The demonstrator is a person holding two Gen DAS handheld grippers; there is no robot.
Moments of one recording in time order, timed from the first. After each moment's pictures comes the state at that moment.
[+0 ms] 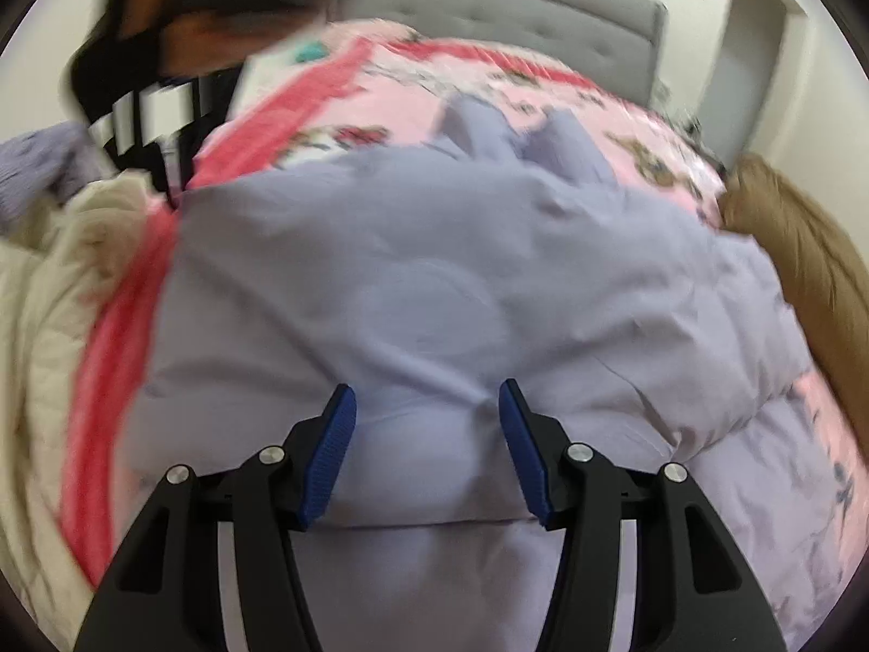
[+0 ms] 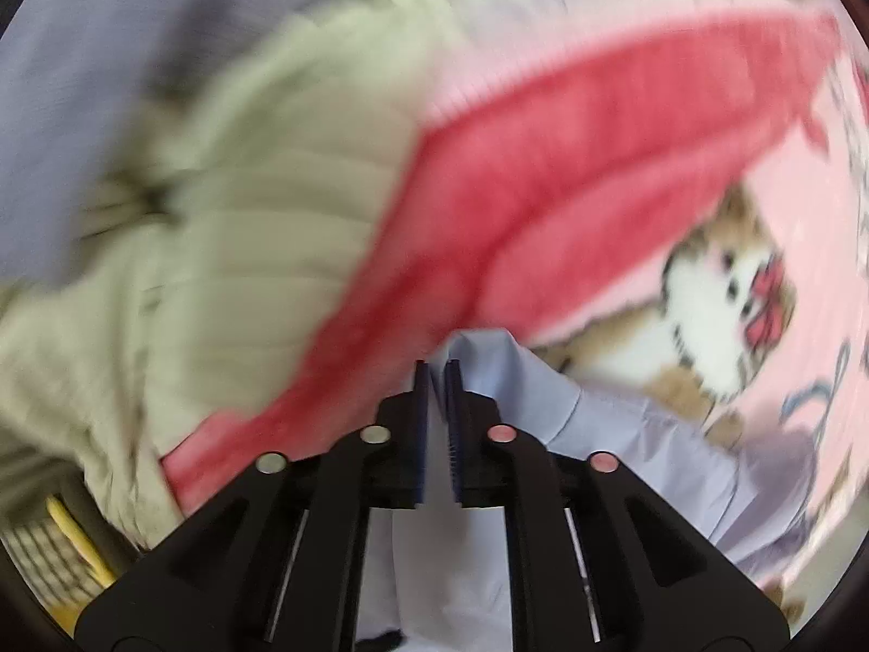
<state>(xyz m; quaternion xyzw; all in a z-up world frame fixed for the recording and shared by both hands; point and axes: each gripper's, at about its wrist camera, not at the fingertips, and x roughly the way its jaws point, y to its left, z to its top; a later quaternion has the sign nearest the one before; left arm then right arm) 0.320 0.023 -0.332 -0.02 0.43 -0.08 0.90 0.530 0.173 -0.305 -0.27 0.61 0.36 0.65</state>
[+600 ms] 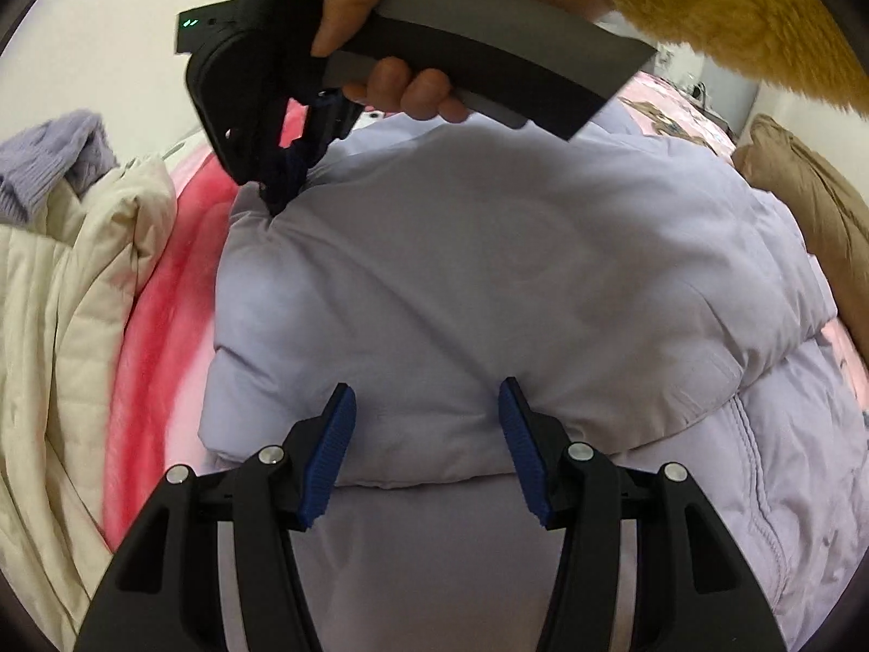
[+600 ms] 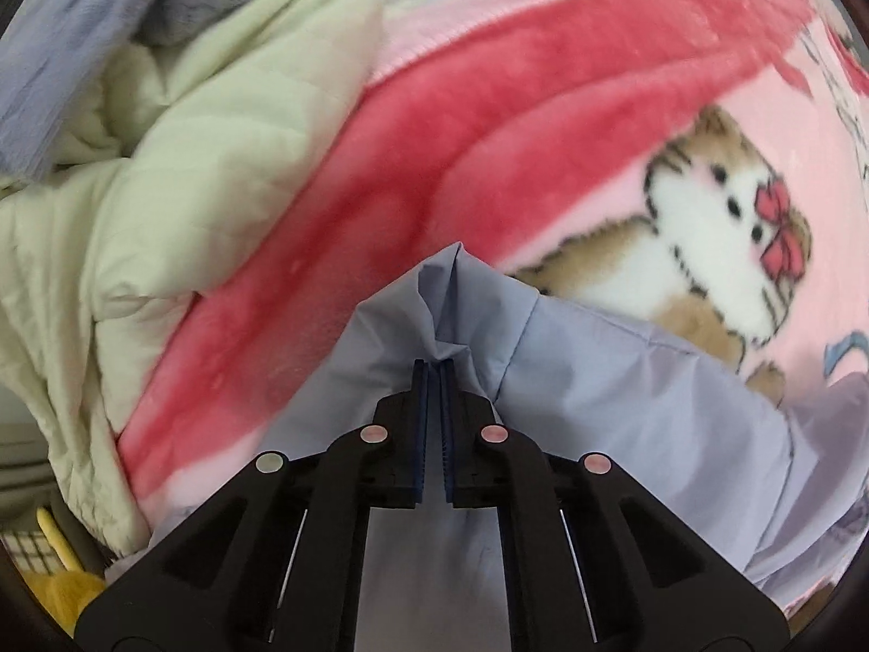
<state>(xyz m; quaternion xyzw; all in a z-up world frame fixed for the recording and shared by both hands) 0.314 0.054 -0.351 0.03 0.46 -0.08 0.88 0.526 0.102 -0.350 -0.20 0.62 0.35 0.68</state>
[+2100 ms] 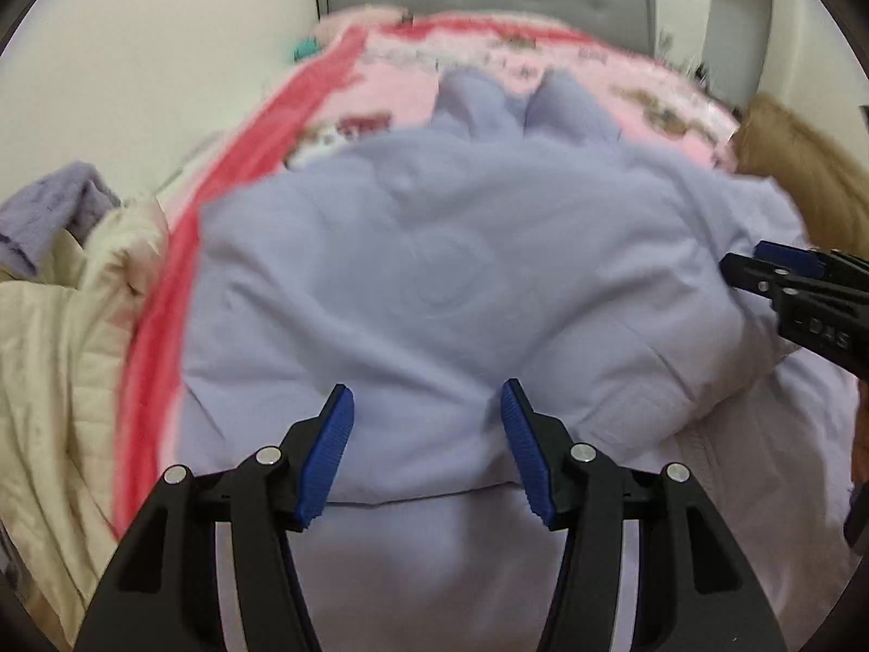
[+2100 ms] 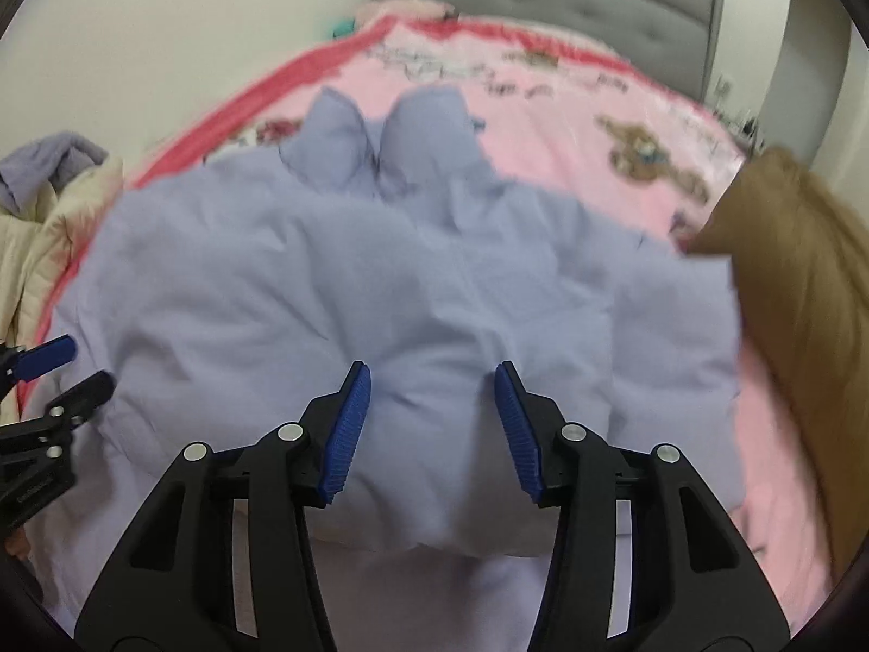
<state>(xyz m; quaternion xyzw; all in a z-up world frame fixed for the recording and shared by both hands) 0.324 0.000 -0.340 0.07 0.48 -0.05 0.87 0.330 -0.221 -0.335 -0.03 0.45 0.03 0.89</state>
